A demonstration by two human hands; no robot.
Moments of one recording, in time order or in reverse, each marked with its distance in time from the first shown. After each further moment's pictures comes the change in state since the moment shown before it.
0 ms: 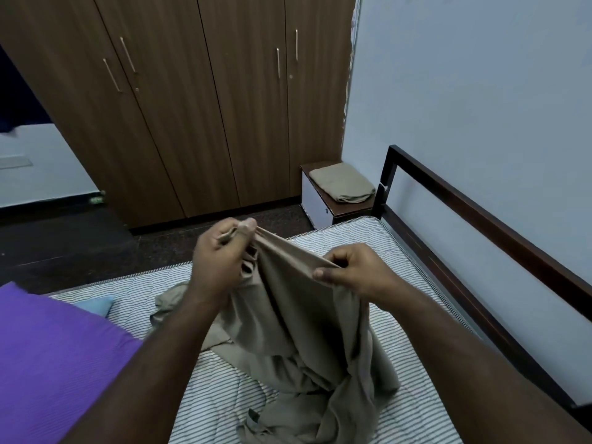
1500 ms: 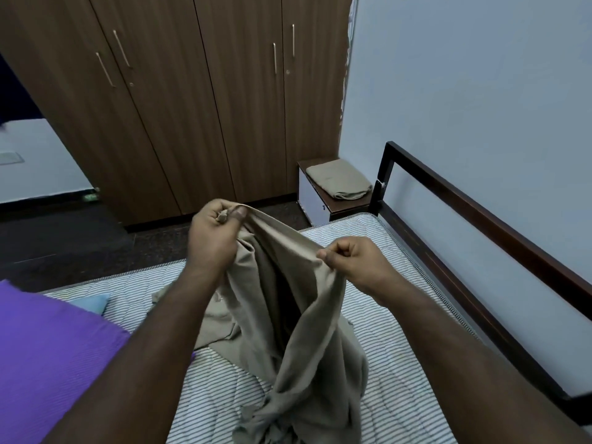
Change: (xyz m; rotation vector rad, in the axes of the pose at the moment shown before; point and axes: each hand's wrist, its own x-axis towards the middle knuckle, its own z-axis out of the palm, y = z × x) left_hand 0.031 -0.005 0.001 0.144 0.127 -0.087; right_hand 0.005 0.007 0.007 0.110 0.149 -0.014
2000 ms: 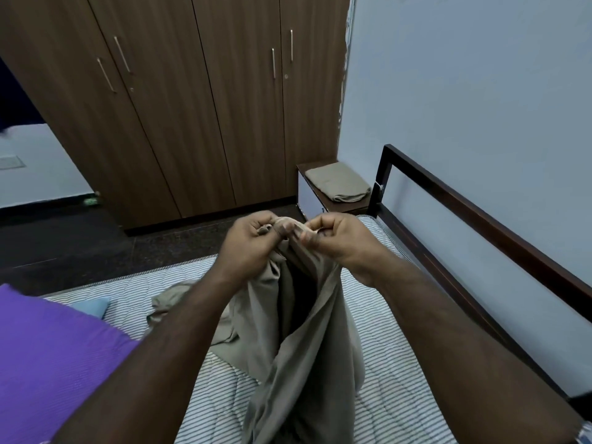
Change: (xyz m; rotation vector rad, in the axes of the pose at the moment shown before) left_hand -0.025 0.022 0.023 -0.064 -0.446 0.046; right_hand 0.007 -0.051 0.007 0.373 -0.191 -0.024
